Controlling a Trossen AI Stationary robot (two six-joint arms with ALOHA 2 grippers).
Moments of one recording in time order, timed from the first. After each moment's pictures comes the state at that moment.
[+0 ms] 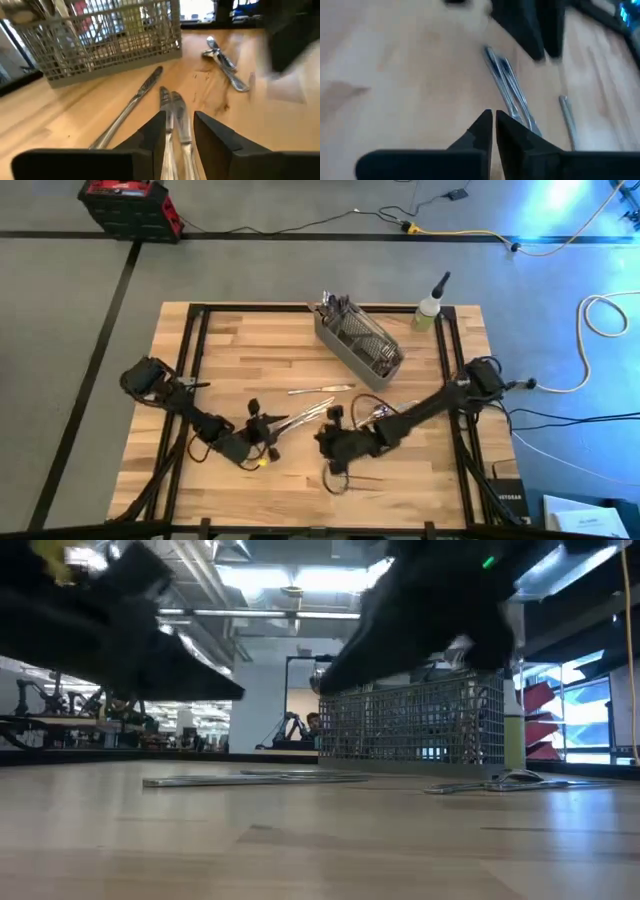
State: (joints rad) left arm -0.62 1.78 0.48 0.91 -1.10 -0.26; right arm 0.43 1.89 1.12 -0.02 0.48 -0.02
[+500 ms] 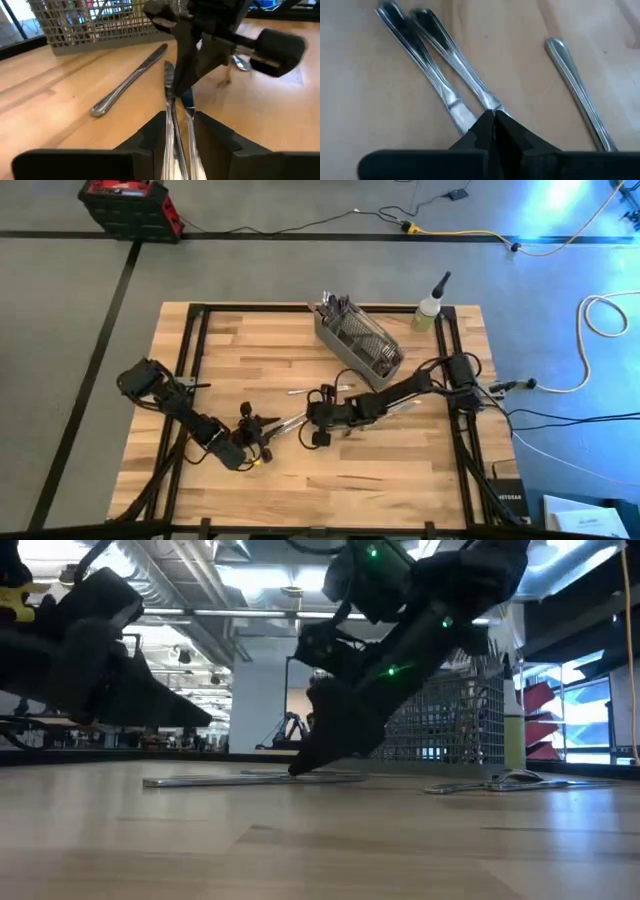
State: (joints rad) left arm -0.68 1.78 0.43 0.76 -1.12 -0.55; right arm 0.20 2.06 1.12 0.12 0.30 0.15
